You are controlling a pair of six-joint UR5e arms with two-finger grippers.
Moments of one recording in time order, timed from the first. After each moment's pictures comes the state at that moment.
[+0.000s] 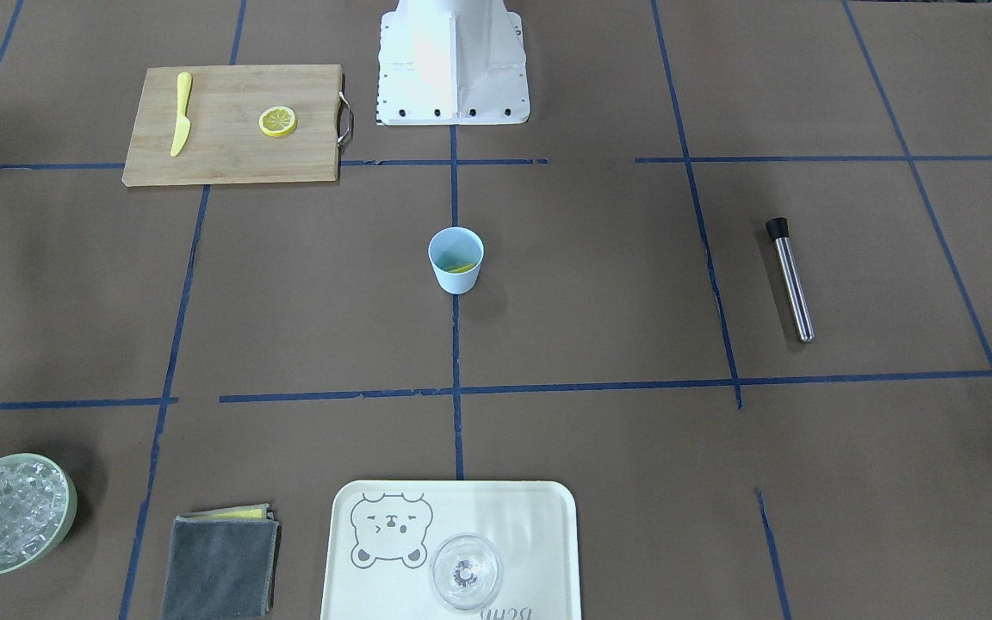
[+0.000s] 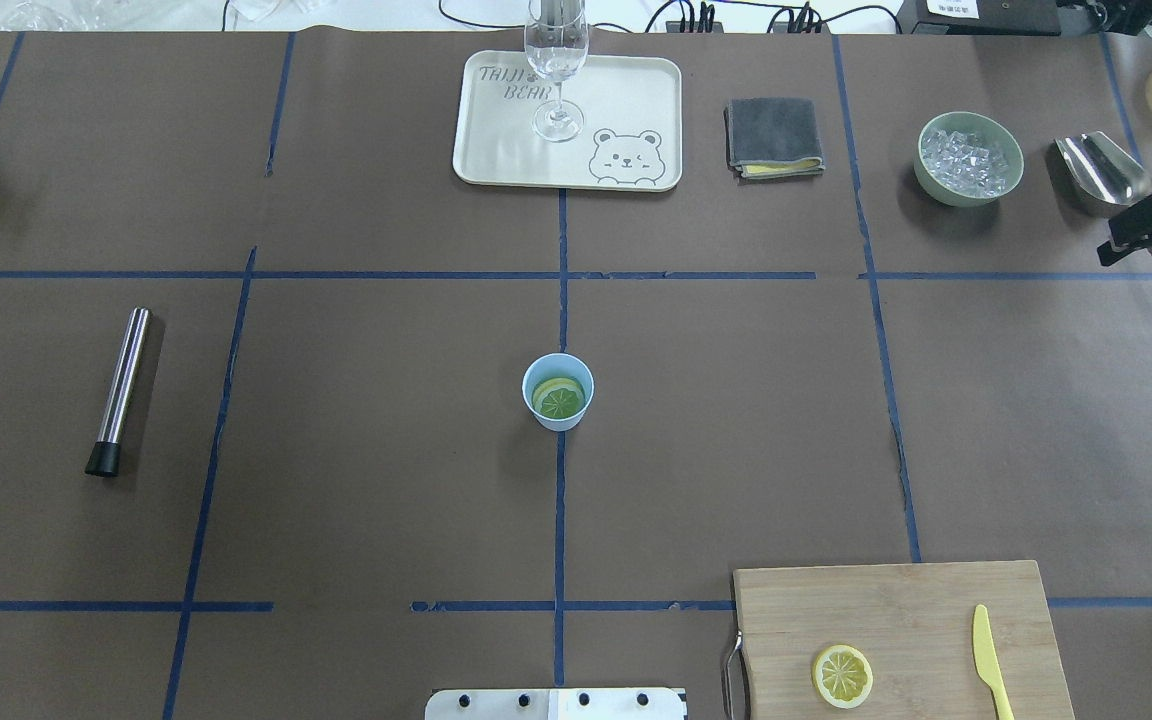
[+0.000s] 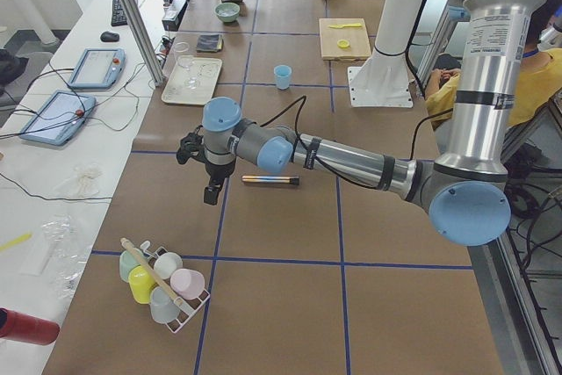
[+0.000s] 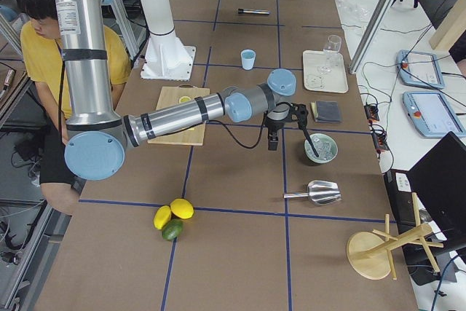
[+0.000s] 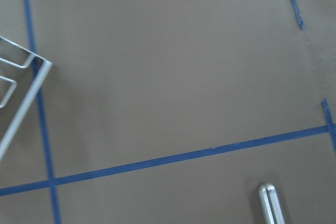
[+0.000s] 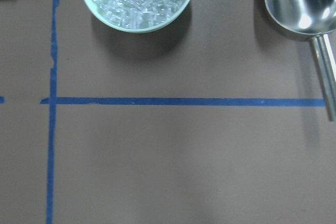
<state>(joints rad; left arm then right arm) -1.42 -1.64 -1.71 -1.78 -2.29 -0.16 1.28 -1.50 1.78 -1.52 2.35 0.42</state>
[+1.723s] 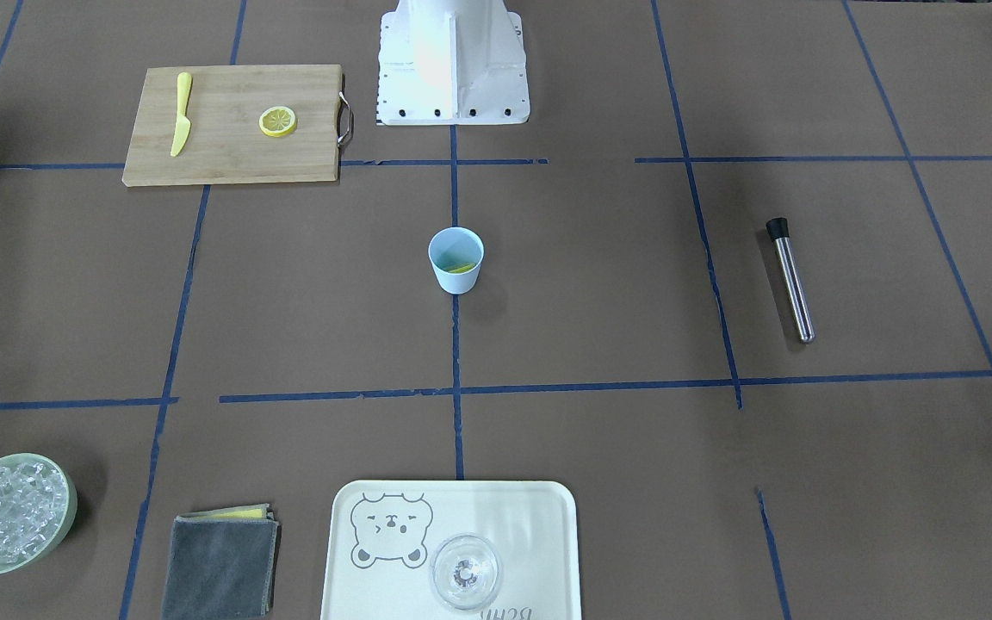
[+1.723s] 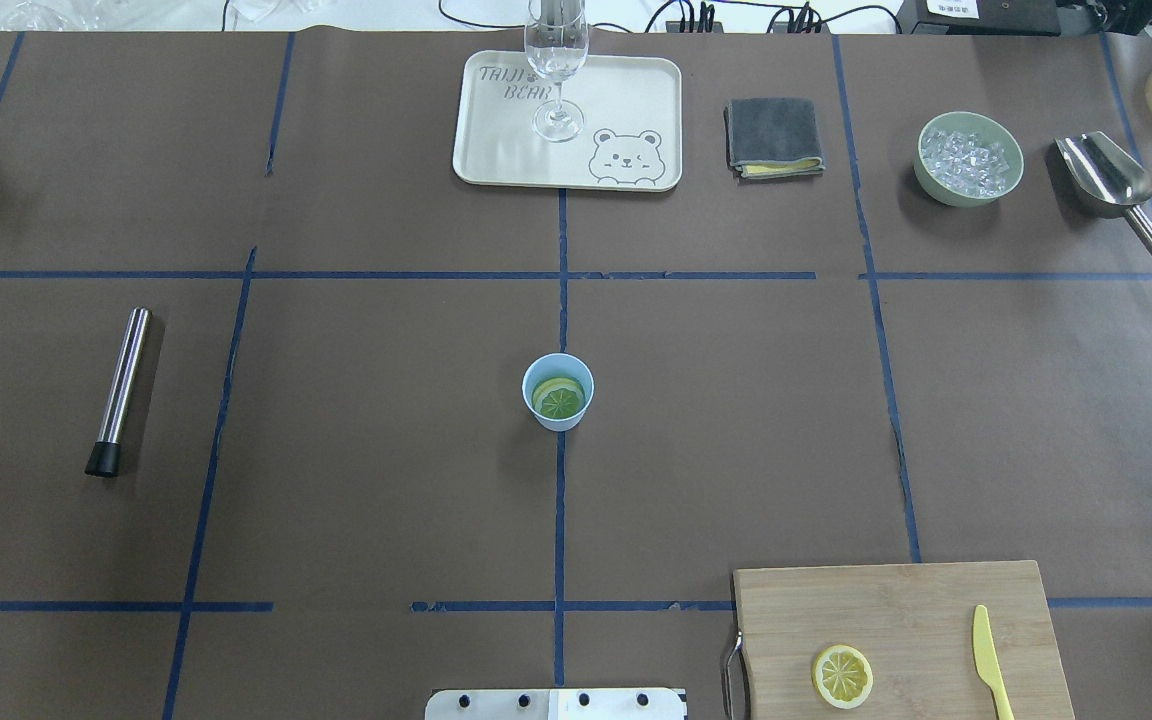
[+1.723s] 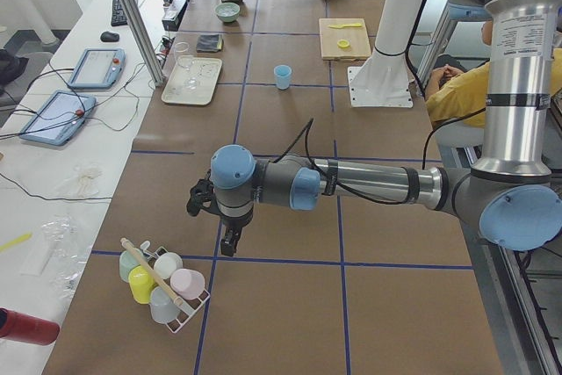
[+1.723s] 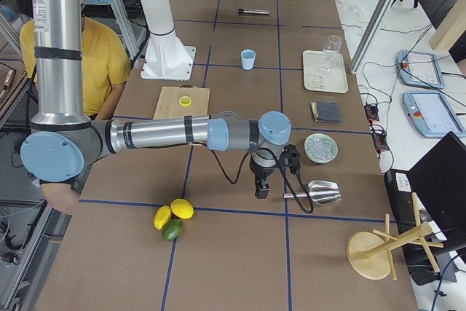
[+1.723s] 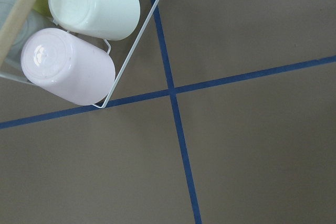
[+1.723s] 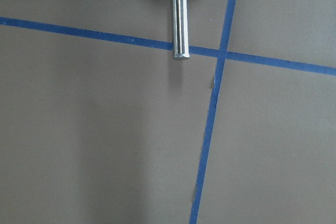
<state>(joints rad) -1.57 -1.55 -1.66 -1.64 -2.36 0.12 1.47 -1.60 1.73 -1.69 2.34 -0.07</state>
